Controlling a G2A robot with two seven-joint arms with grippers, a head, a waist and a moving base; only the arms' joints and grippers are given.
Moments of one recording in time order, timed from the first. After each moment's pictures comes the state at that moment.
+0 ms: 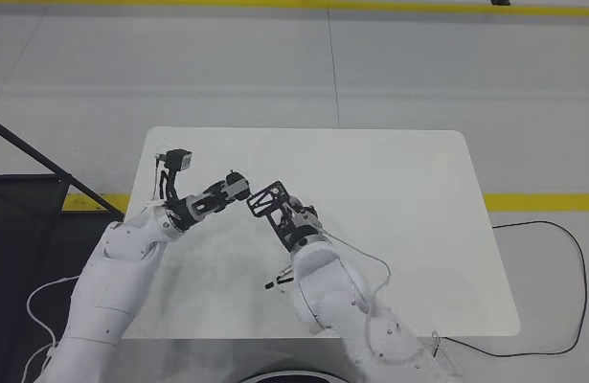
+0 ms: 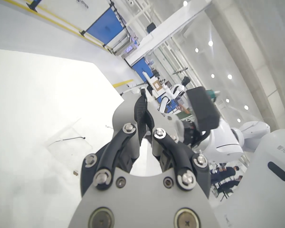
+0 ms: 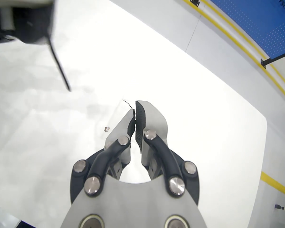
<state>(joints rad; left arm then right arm) 1.03 -1.14 -1.36 -1.28 -0.28 -0.81 -0.92 -1.03 -1.46 0.76 -1.88 -1.73 0.19 1.01</state>
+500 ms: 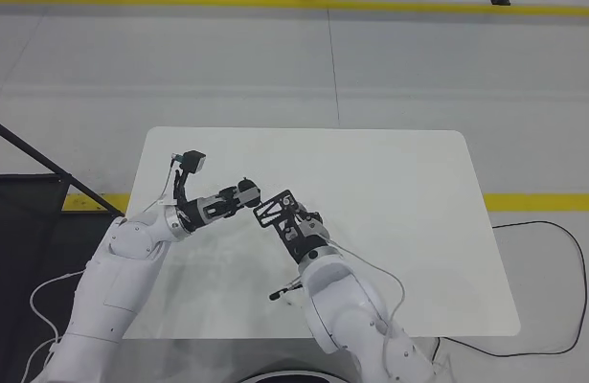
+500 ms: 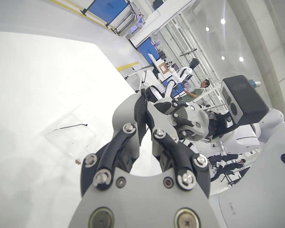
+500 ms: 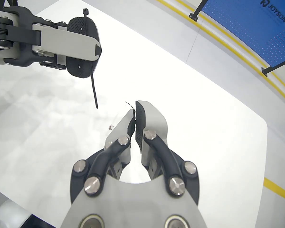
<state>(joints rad) 1.02 -1.14 -1.34 -1.29 -0.22 -0.78 -0.92 -1.10 -1.45 0.79 -1.96 -1.73 0.18 0.97</state>
